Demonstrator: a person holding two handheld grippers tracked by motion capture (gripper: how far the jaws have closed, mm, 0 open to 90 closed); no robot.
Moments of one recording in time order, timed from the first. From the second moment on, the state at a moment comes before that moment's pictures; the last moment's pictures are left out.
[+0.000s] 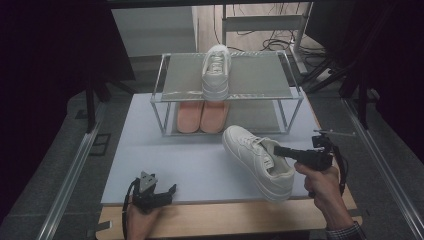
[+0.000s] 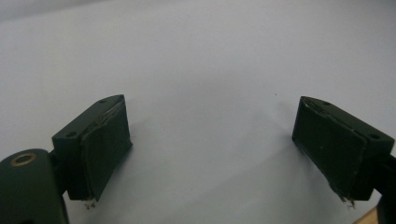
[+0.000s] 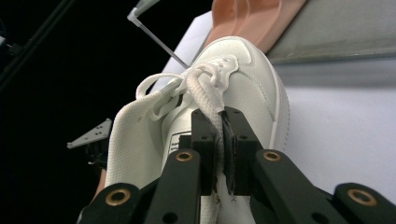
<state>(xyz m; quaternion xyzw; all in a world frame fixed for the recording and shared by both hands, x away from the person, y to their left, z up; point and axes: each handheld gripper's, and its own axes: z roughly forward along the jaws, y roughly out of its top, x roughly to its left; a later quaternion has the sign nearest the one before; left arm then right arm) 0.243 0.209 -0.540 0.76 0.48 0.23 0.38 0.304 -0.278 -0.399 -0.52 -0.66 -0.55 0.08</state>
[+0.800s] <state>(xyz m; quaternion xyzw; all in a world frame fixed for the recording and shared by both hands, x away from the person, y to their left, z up) 0.243 0.209 -0.540 0.76 0.48 0.23 0.38 0.307 -0.287 -0.370 -0.51 -0.62 -0.59 0.10</state>
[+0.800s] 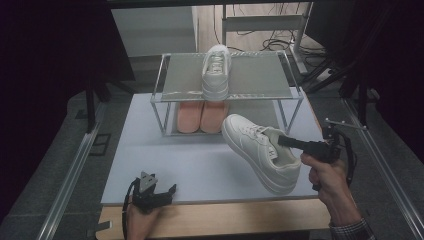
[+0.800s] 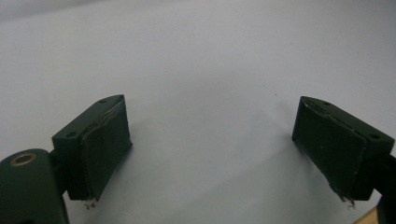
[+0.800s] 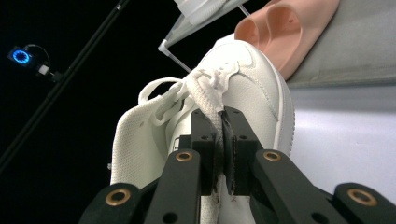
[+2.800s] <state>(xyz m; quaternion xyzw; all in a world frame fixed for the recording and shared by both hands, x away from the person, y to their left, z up) 0.243 0.210 -0.540 0.76 0.48 0.22 0.38 0.378 -0.288 -0.290 -0.57 -0.53 -0.62 0.01</state>
